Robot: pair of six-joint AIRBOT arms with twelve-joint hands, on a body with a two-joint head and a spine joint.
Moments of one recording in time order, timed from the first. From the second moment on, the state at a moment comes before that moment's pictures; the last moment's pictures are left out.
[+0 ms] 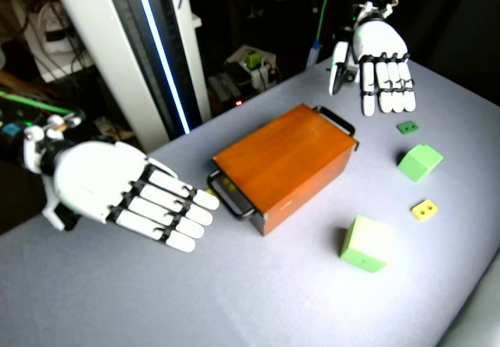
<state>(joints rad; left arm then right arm) 1.05 -0.78 1.02 0.04 -1.12 0.74 -1.17 -0.74 0.79 0.25 1.12 -1.04</state>
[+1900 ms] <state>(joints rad) 1.16 -0.85 1.02 0.09 -1.03 0.61 -1.09 -0.87 0.86 0.19 0.86 -1.05</state>
